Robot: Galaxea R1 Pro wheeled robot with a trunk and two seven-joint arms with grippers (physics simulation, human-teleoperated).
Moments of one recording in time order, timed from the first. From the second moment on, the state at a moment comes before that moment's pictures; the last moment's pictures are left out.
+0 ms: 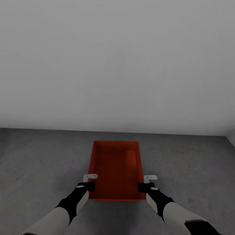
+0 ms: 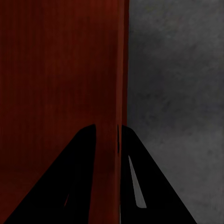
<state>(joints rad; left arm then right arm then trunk) -0.66 -0.08 -0.15 -0.40 0.19 0.18 0.21 -0.74 0.11 0.02 -0.16 0.00 0.01 -0.08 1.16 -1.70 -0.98</state>
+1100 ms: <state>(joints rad) -0.66 -0.08 -0.12 -0.40 0.19 0.19 0.24 -0.75 0.10 -0.02 -0.17 0.01 0.01 -0.09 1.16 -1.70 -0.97</state>
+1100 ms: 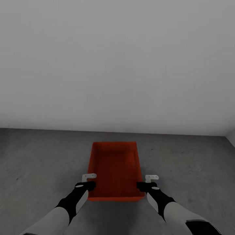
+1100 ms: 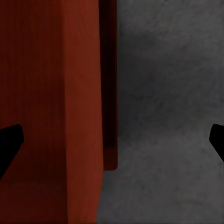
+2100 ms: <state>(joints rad) -0.66 -0.08 -0.12 -0.40 0.19 0.19 0.24 -0.75 0.10 -0.01 -0.17 0.02 0.01 -0.09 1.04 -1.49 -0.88</state>
